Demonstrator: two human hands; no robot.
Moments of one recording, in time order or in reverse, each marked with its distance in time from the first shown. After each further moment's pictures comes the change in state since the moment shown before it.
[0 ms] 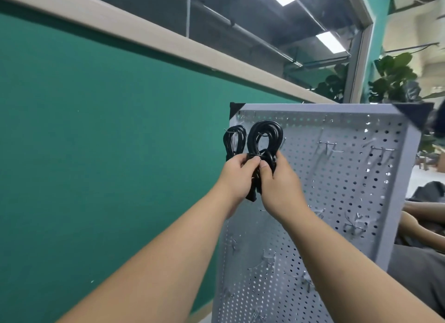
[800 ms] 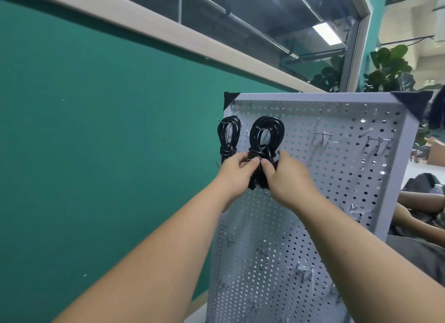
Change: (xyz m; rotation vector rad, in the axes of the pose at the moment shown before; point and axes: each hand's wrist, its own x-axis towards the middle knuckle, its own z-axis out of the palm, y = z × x) left_hand 0.012 -0.024 0.003 0.144 -0.046 -0.051; right_hand 0.016 0.010 -0.026 -0.379 -0.136 0.101
